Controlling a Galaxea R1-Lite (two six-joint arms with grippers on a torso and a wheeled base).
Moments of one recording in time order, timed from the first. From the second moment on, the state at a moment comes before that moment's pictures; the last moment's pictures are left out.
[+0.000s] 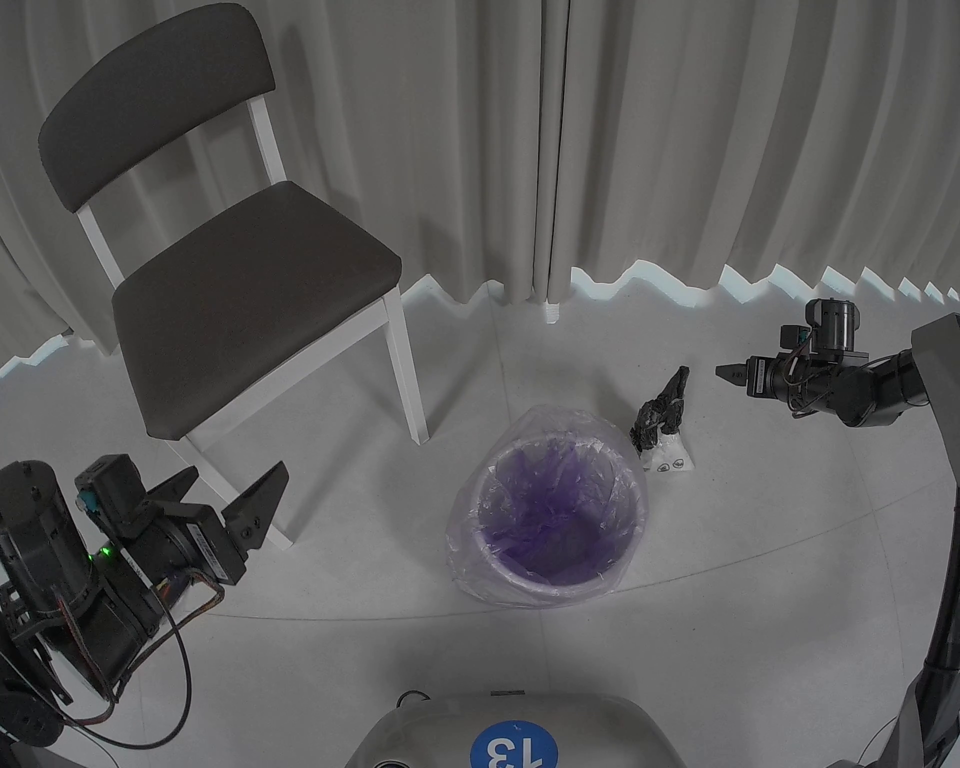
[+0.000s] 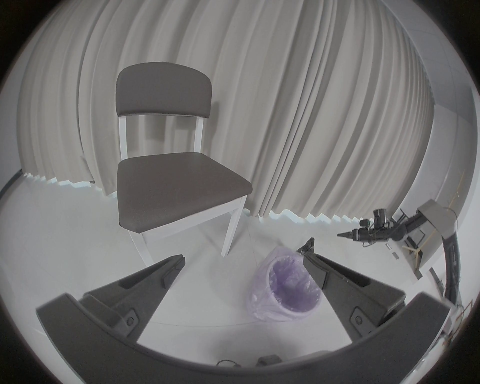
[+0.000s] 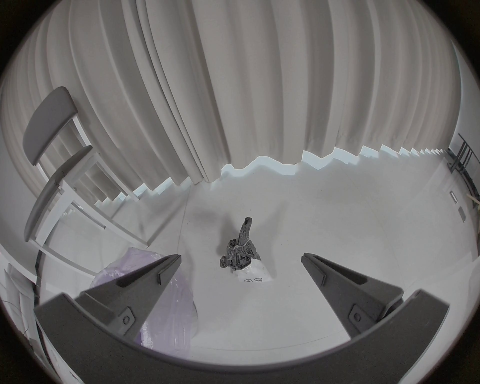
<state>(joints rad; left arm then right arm) -0.56 1.29 -0.25 -0.90 0.33 -0.24 -0.07 2.29 -1.49 -0.36 0.20 0.07</state>
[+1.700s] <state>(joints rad) -0.56 1.23 -0.06 -1.10 0.18 -0.16 -0.04 2.47 -1.62 -0.38 0.20 0.22</state>
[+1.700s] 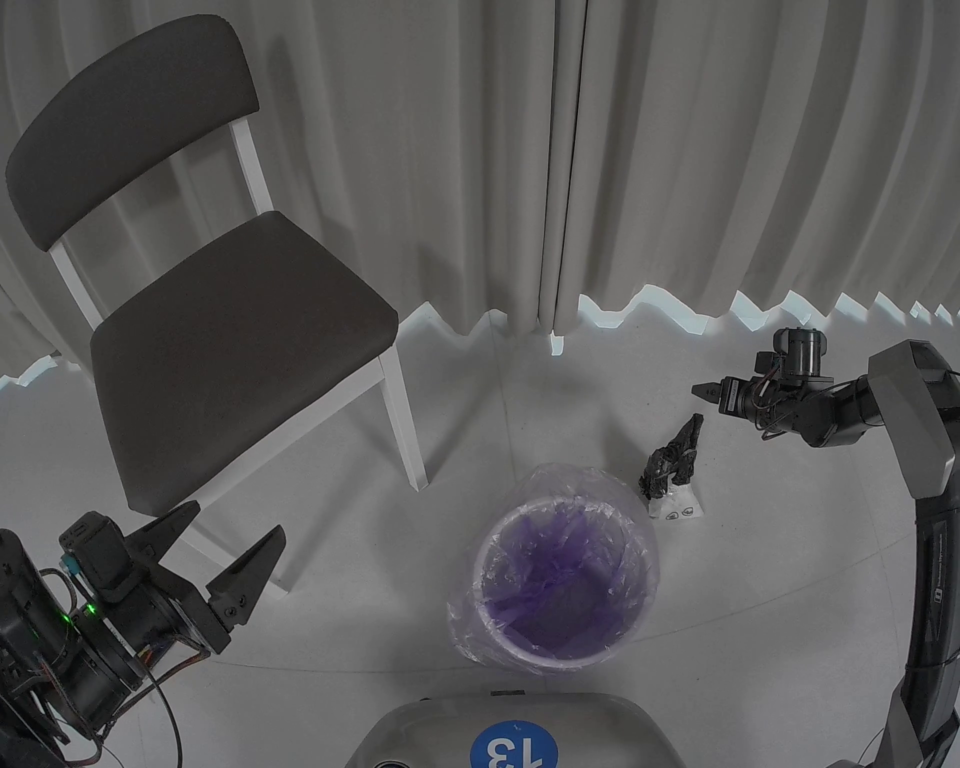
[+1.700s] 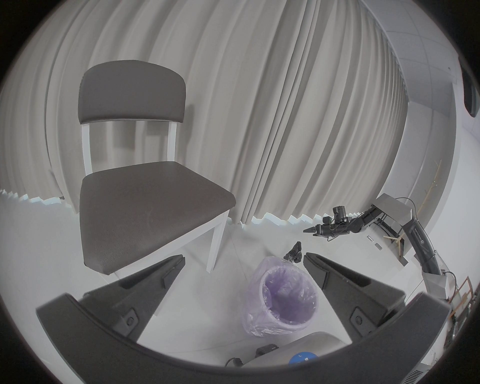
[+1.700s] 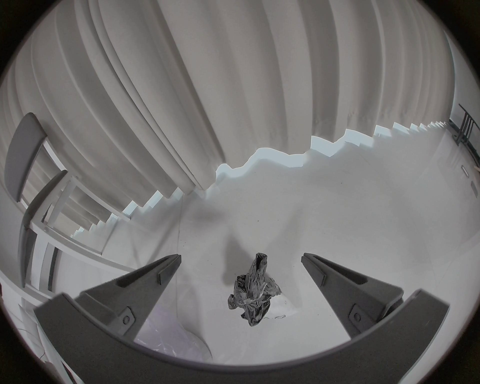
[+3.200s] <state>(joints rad) -0.57 1.34 -0.08 -1.26 0.26 -0.18 -0.02 2.67 -1.63 -0.69 0.20 0.12</state>
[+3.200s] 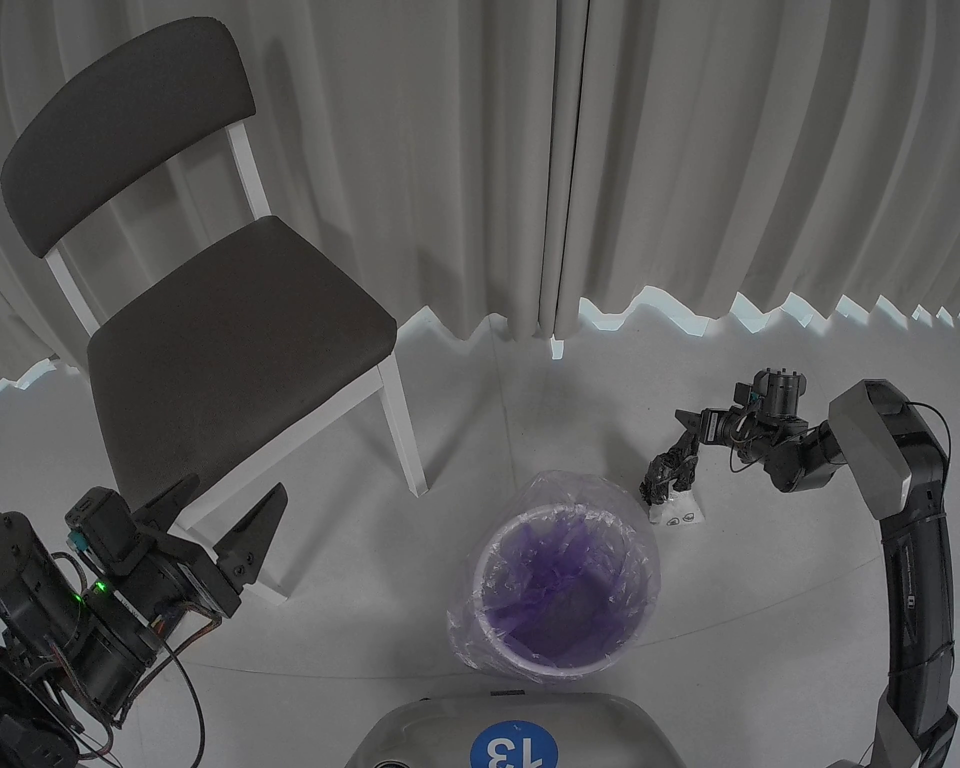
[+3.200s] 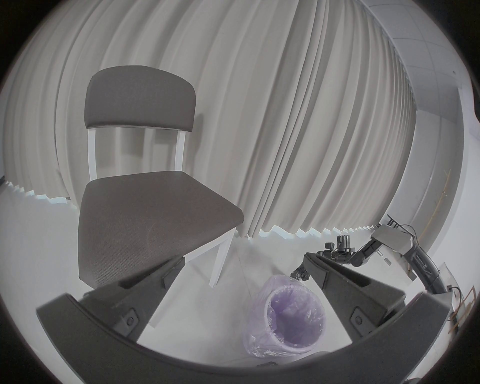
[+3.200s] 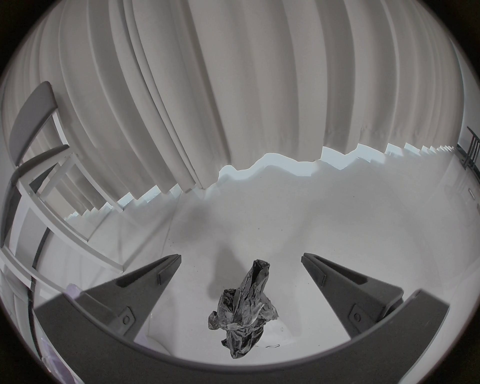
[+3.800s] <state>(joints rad) -0.60 1.37 -0.04 -1.27 0.27 -0.18 -0.01 2.80 -1.67 -0.76 0.19 0.13</state>
